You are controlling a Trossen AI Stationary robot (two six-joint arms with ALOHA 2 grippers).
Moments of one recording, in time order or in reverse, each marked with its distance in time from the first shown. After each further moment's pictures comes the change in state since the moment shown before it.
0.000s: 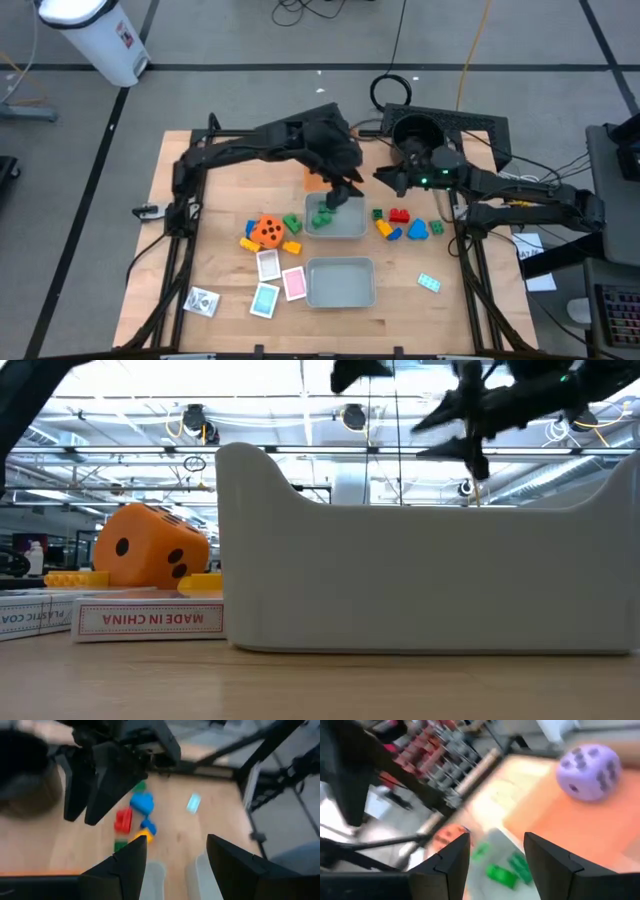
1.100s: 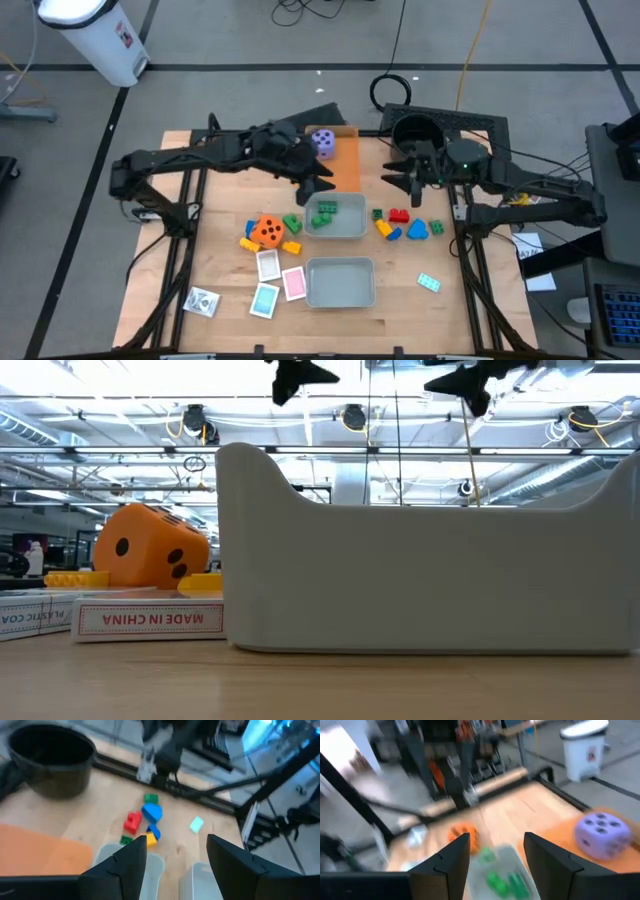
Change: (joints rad) left arm 0.036 -0.507 -0.760 0.488 -0.075 -0.247; right arm 0.126 -0.031 0.305 -0.389 0.039 -0.418
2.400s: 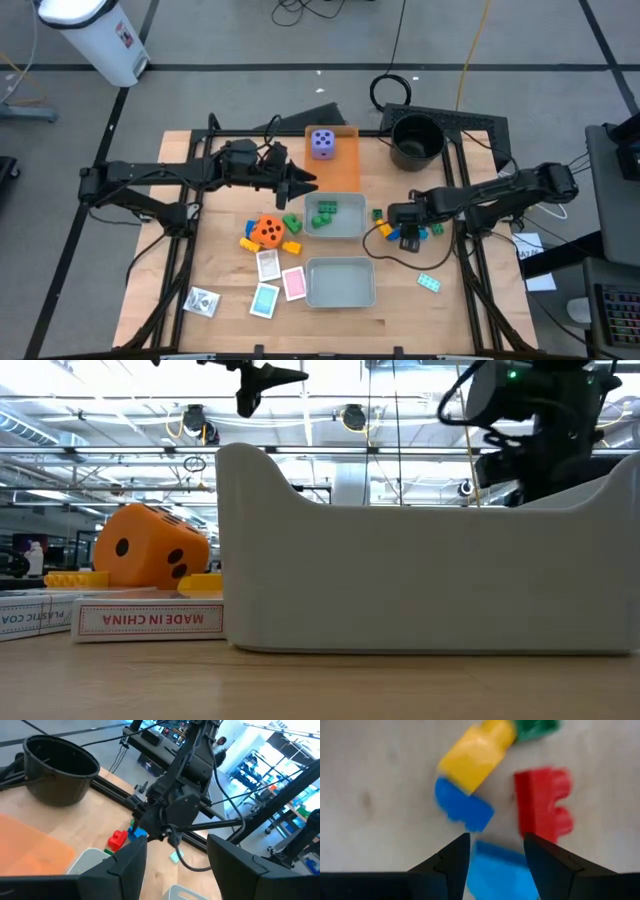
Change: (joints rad) left arm -0.032 -0.253 -0.463 0.481 -0.081 -0.255; right arm 0.285 0.445 -0.142 -0.577 0.184 0.056
